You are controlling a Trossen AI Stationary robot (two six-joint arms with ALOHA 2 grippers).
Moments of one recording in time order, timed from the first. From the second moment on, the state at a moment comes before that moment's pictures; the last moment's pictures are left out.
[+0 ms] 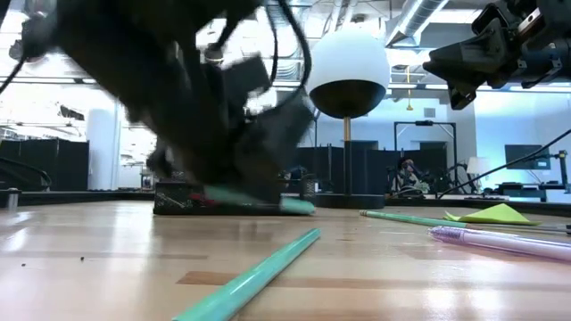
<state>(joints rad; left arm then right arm) -0.48 2.07 1.23 -0.34 -0.90 -1.11 0.05 0.54 0.09 0.45 0.00 0.16</state>
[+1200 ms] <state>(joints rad) 0.01 1.82 1.76 -1.57 -0.25 -0.69 0.05 0.54 0.09 0.45 0.00 0.15</state>
